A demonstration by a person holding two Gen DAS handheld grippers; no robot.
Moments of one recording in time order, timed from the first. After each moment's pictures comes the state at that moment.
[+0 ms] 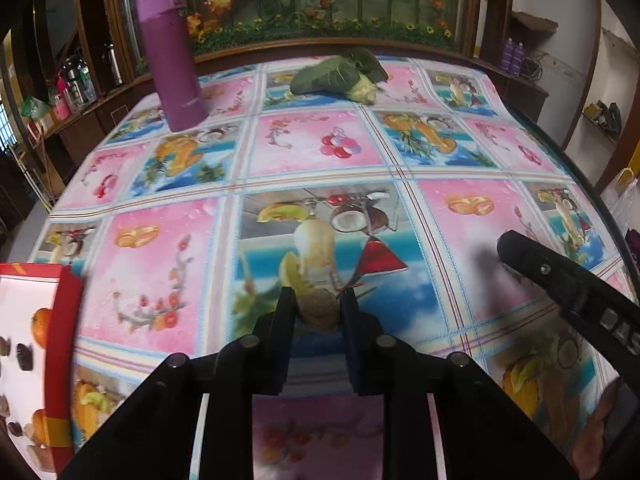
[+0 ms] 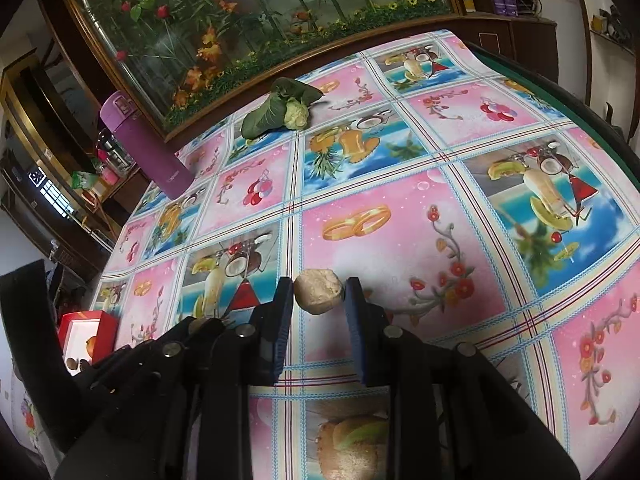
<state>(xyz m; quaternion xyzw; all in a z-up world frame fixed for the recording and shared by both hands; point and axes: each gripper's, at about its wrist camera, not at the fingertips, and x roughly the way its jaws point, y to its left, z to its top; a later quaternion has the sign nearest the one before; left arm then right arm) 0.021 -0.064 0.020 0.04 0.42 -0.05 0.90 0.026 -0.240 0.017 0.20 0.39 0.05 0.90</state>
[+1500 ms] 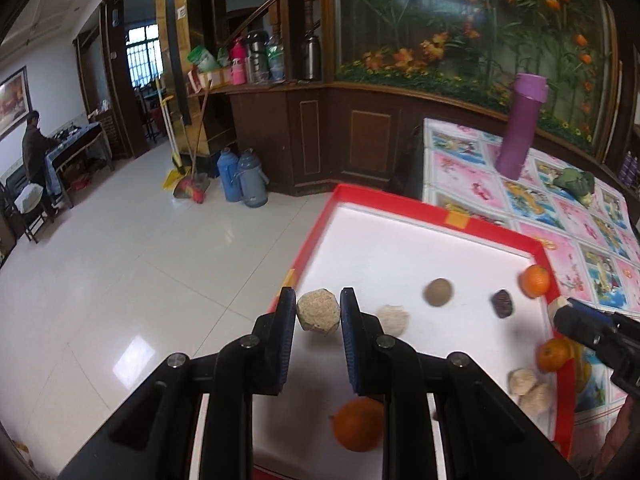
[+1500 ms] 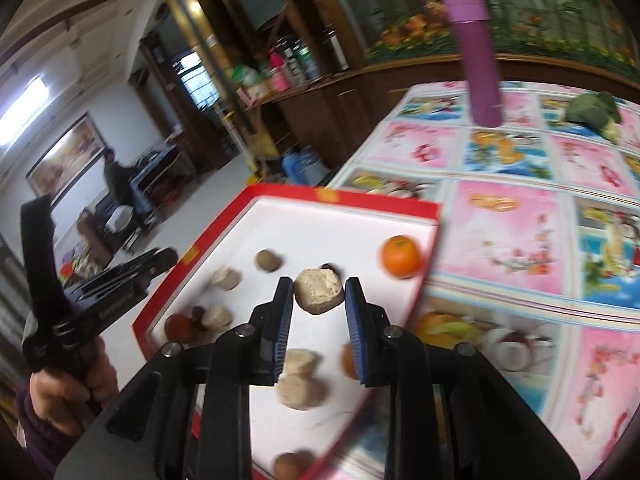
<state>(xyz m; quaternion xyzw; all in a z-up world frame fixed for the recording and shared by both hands) -0.099 0.310 0.058 -0.05 0.35 0.17 0.92 -0.051 0.088 0.050 0.07 0.38 0.35 0.86</state>
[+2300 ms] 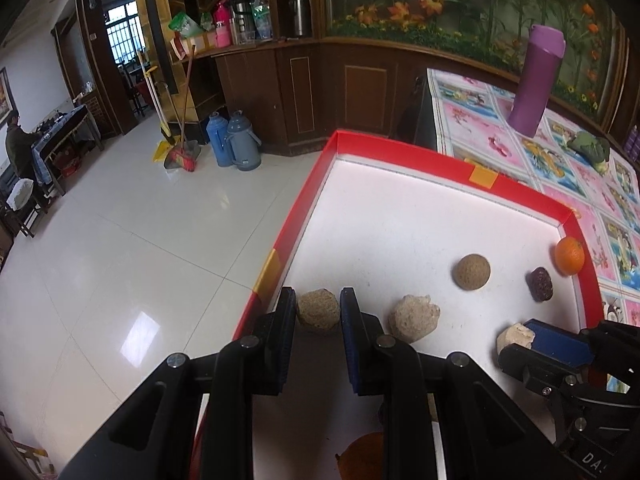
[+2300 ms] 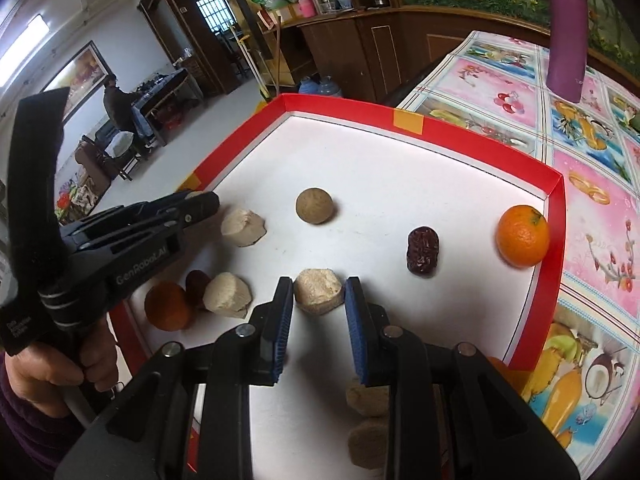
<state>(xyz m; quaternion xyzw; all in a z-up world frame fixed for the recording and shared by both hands) -0.071 0.319 0.027 -0.04 0.43 0.15 0.89 -0.038 0.172 0.015 -0.02 0.46 0.36 0.81</state>
